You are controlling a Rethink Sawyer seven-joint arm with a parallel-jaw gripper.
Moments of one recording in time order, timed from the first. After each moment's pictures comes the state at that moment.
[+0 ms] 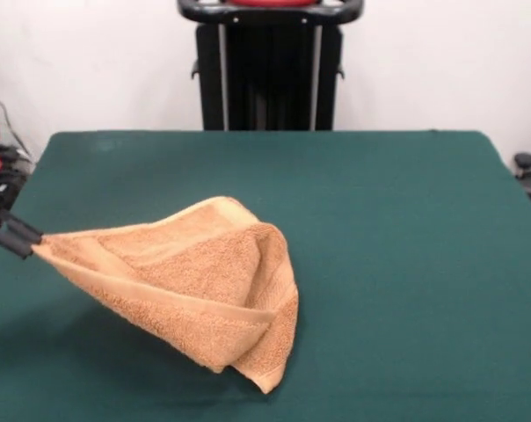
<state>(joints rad) -1.09 -0.07 0.87 0.94 -0.21 1.42 0.41</state>
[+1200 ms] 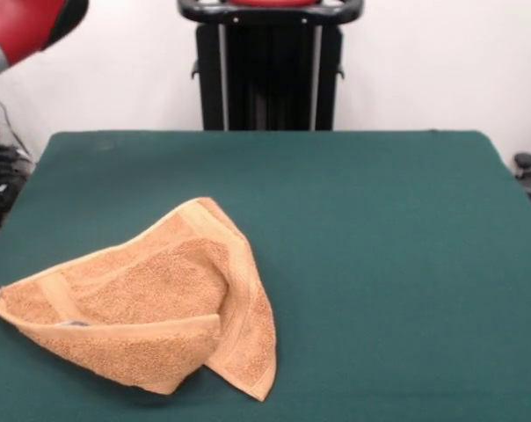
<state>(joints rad) -1.07 0.23 1.40 0.27 -0.95 1.96 0.17</state>
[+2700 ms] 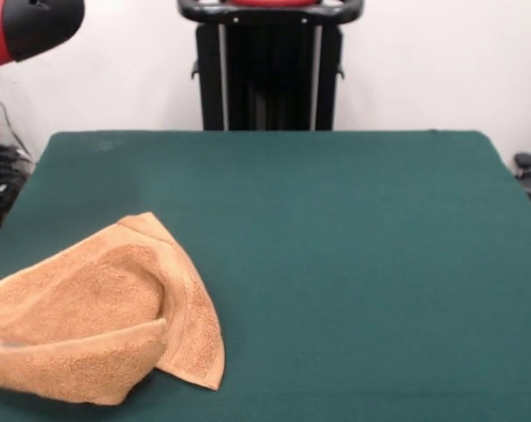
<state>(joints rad) -1.19 0.30 2.43 0.15 -2.02 2.12 -0.23</state>
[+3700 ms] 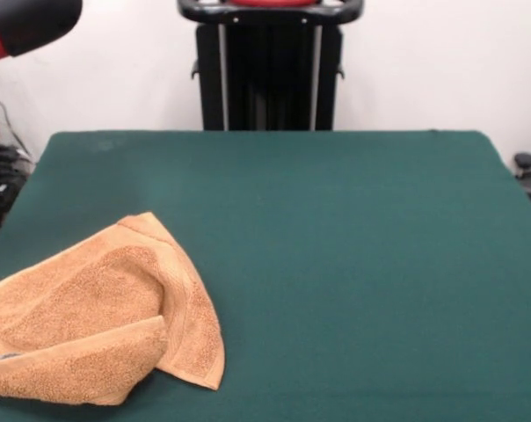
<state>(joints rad) -1.18 0.31 2.55 0.15 -2.08 2.04 -0.24</state>
